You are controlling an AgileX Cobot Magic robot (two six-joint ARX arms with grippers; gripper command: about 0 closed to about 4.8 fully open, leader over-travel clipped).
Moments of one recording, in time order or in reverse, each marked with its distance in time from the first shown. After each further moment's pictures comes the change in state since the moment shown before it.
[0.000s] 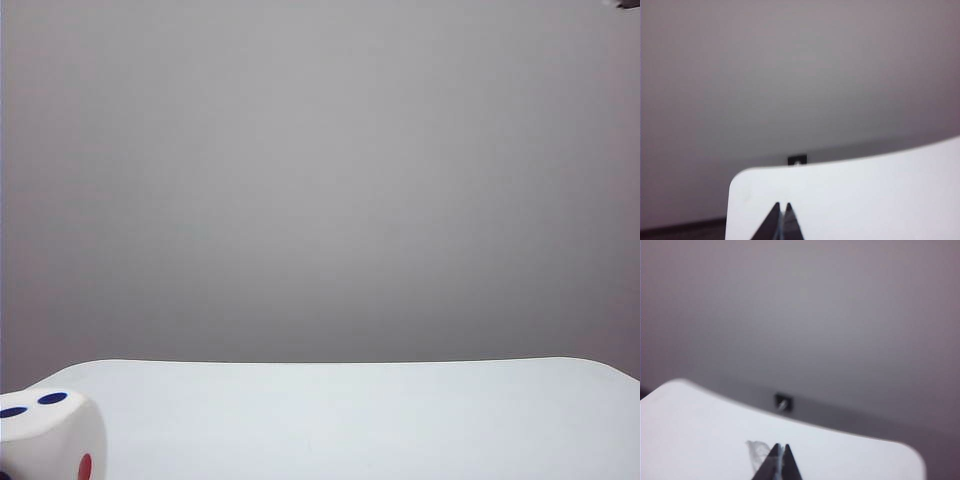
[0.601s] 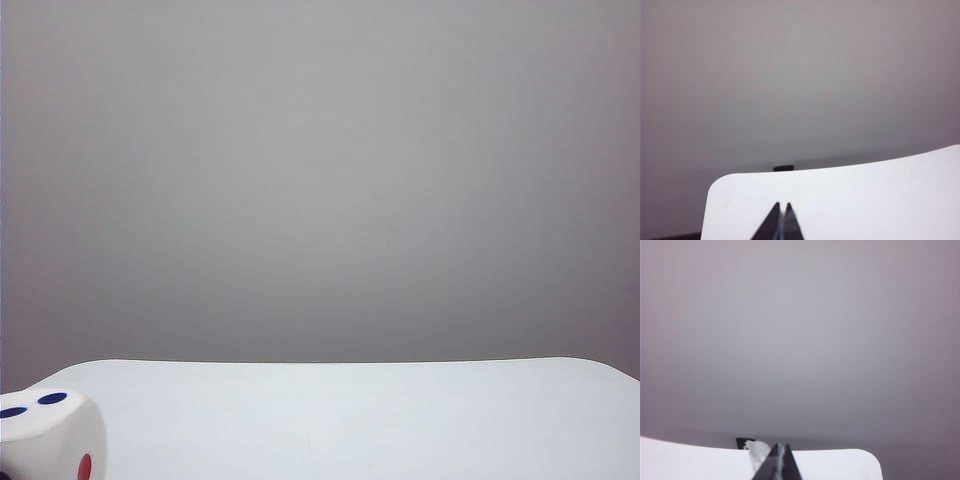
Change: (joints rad) left arm 0.000 -0.108 -0.226 0.195 0.039 -0.044; right arm -0.075 -0.448 -0.259 0.013 0.141 0.074
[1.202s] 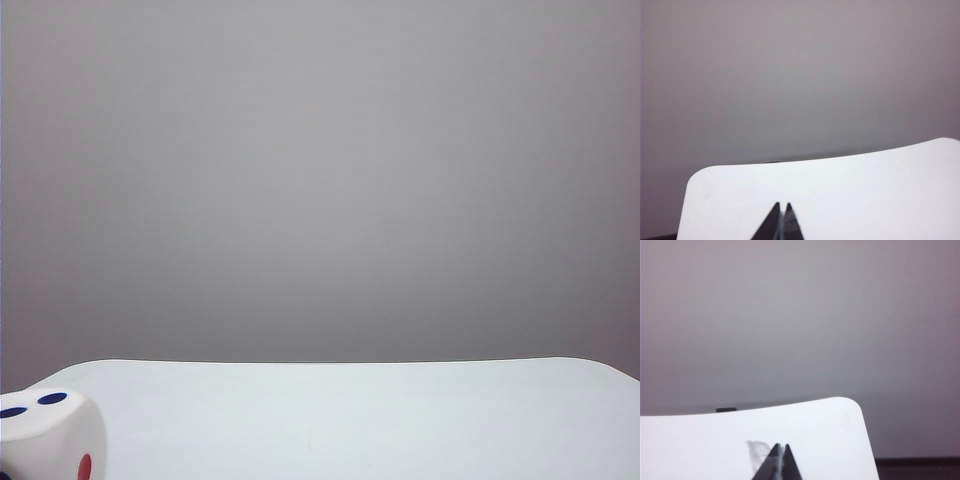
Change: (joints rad) left arm 0.001 -0.082 -0.145 0.074 0.049 -0.023; right arm 0.001 -0.051 -0.183 0.008 0.109 0.062
